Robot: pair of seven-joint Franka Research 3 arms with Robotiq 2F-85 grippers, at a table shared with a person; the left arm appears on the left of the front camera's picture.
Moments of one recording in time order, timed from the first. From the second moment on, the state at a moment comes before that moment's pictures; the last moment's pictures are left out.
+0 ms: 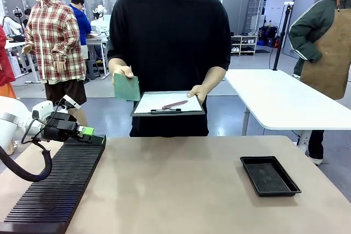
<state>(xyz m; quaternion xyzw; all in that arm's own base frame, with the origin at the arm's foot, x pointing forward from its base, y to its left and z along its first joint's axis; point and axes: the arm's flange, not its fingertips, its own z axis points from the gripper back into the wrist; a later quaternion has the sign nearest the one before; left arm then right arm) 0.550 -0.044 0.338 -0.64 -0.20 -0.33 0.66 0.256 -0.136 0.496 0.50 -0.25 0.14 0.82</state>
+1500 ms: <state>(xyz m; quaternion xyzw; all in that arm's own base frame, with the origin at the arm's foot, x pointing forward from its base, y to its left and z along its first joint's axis) 0.452 0.036 0.430 -0.62 -0.26 -0.28 0.69 0.256 -0.136 0.495 0.50 -0.25 0.14 0.82</state>
